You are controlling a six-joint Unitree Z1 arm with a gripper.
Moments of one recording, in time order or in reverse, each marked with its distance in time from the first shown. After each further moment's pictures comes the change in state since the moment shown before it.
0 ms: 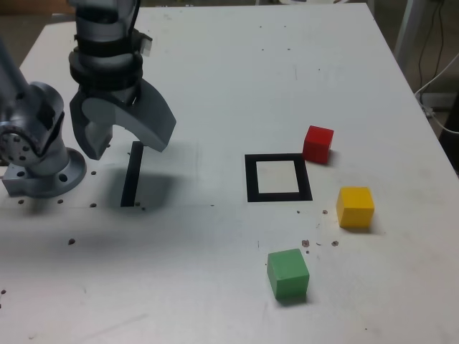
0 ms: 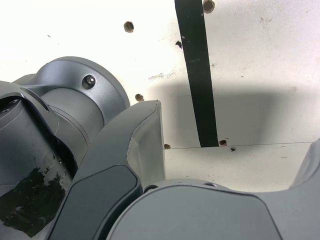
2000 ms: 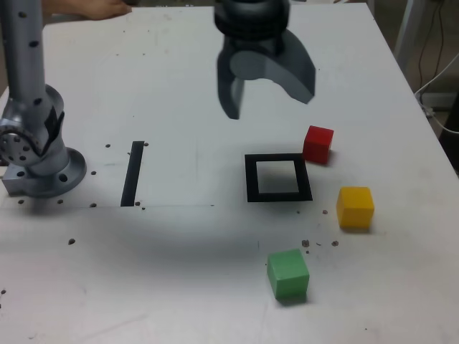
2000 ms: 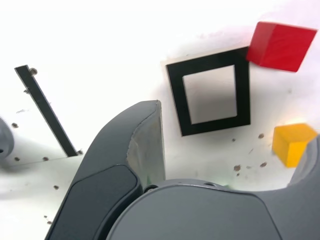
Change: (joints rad) arm 0.007 0.435 -0.765 0.194 0.107 0.015
